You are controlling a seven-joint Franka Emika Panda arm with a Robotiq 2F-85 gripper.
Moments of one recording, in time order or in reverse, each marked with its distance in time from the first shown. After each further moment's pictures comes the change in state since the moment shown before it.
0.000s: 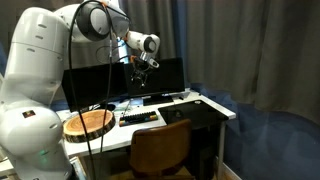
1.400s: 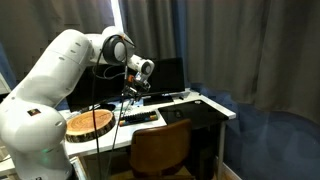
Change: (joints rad) arm 0.088 0.329 0.072 0.154 0.024 -0.037 -0.251
